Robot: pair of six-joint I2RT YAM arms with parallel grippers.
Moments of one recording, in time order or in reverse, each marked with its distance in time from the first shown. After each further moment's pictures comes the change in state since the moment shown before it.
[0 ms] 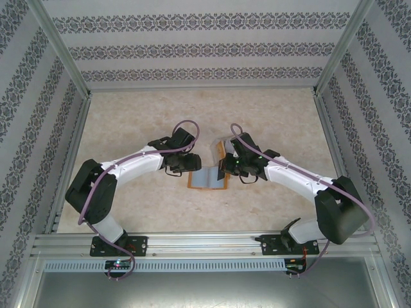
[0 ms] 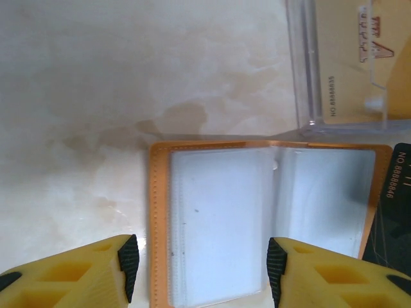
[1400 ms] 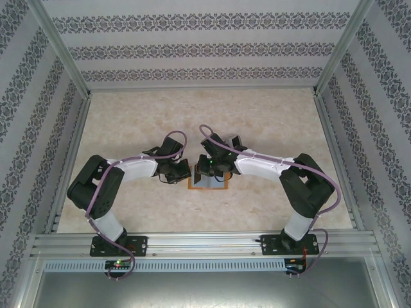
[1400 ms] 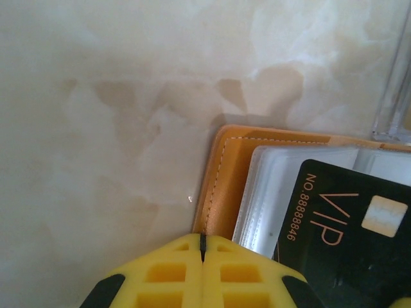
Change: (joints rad) left arm 0.107 0.047 -0.233 0.294 0.237 -0.159; right arm 0.161 0.316 0.215 0.068 -0.029 0.090
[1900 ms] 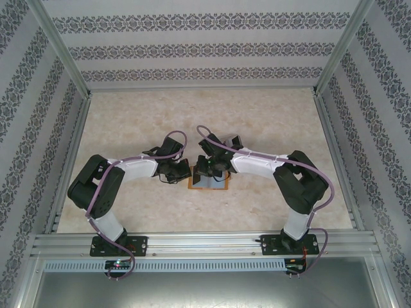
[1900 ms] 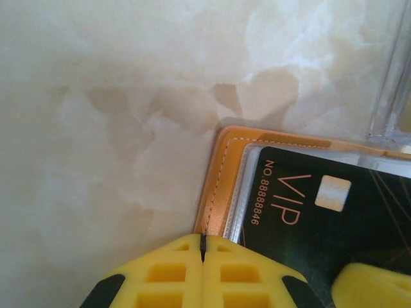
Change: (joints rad) left arm 0.002 0.007 -0.002 0.012 0.002 0.000; right arm 0.000 0.060 0.034 -0.033 0.010 0.000
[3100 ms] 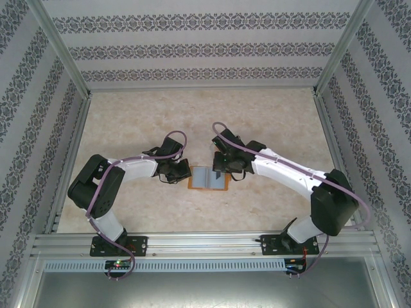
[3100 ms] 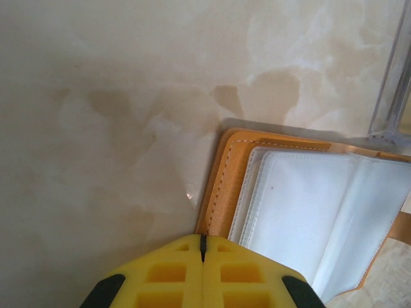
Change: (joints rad) left arm 0.003 0.003 -0.004 0.010 0.003 0.000; right arm -0.001 -0.257 0.014 -0.285 0.215 -0.100
